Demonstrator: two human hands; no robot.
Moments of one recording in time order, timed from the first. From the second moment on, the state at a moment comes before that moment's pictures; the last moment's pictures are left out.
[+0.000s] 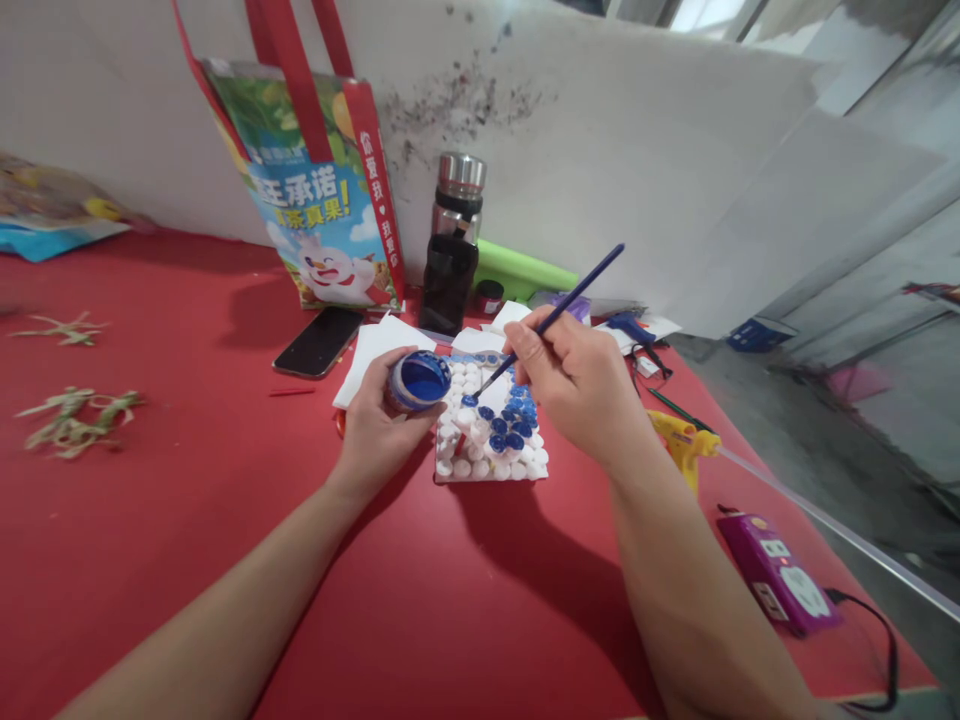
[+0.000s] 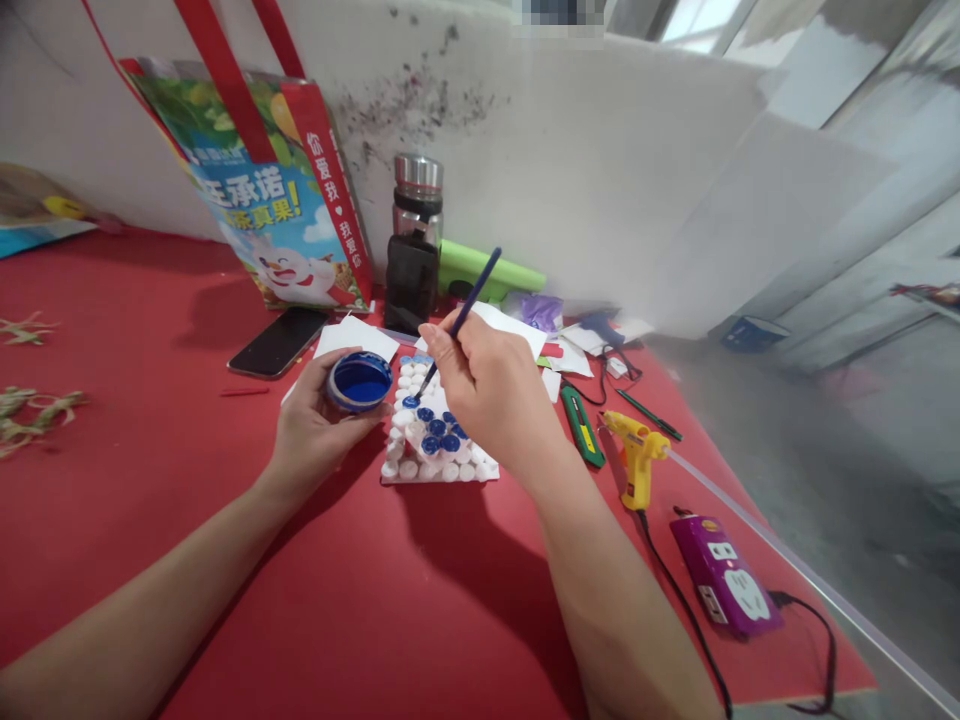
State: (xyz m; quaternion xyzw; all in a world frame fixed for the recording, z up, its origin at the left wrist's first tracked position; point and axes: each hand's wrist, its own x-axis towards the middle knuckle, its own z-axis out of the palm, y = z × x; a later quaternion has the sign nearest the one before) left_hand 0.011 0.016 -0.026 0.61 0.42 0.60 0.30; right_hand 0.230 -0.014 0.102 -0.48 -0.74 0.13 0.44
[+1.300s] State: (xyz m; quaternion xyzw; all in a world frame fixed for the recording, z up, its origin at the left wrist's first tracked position) left_hand 0.011 0.016 -0.024 0.61 0.42 0.60 0.30; right_hand 0.228 -0.018 0.106 -0.47 -0.75 0.16 0.44
